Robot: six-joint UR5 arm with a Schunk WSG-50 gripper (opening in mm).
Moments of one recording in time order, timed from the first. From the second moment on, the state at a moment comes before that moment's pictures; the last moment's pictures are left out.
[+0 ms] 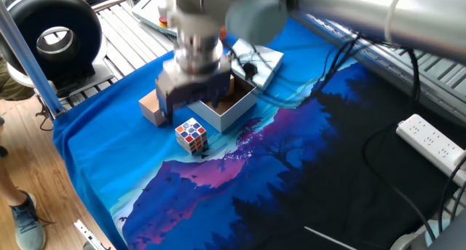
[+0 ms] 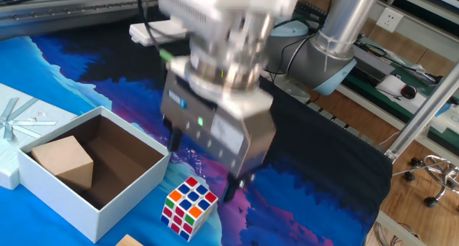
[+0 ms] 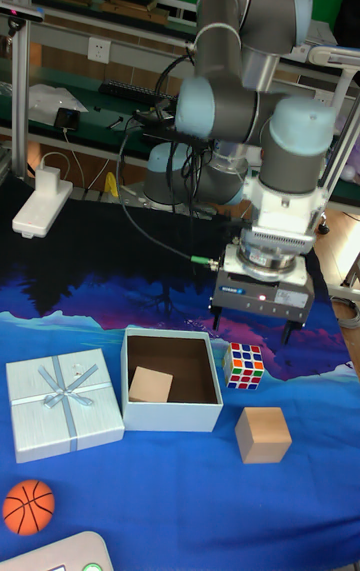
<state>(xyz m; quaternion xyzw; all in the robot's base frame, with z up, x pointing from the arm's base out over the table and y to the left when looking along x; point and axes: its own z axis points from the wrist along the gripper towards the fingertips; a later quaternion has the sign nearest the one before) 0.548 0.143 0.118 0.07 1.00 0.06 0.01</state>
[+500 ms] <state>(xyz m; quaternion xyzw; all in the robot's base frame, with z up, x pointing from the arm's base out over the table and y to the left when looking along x) 0.600 0.060 0.124 0.00 1.00 0.01 0.02</state>
